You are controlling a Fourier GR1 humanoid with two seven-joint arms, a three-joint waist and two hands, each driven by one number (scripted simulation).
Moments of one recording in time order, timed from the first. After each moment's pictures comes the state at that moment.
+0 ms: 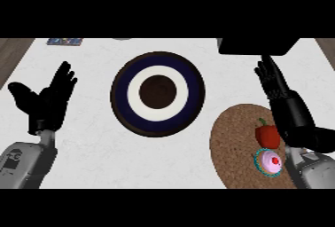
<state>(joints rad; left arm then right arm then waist) -0.28 0.39 -0.10 -1.40 0.29 0.28 0.17 -0.24 -0.38 0.22 -1.69 -0.17 -0.21 -0.01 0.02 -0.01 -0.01</state>
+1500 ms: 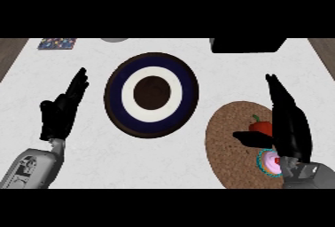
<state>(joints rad) -0.24 0.37 -0.18 -1.43 0.12 0.22 0.09 -0.21 -0.49 0.41 -1.75 0.69 -0.35 0.76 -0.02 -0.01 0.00</state>
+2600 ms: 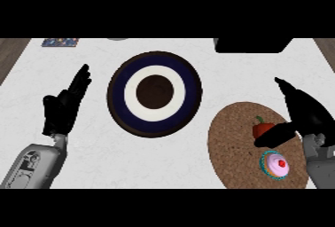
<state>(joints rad) -0.28 0.33 -0.13 -1.40 0.08 0.16 0.10 -0.32 -0.54 0.27 -1.75 0.43 0.19 1.04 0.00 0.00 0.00</state>
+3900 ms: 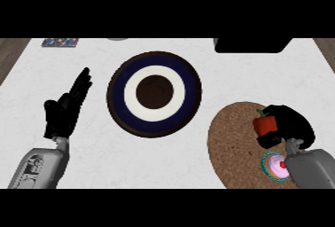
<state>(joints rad) -0.25 0.25 -0.05 -1.41 -0.02 0.08 0.09 -0.24 -0.40 0.20 -1.44 0.66 0.22 0.81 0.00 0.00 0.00</state>
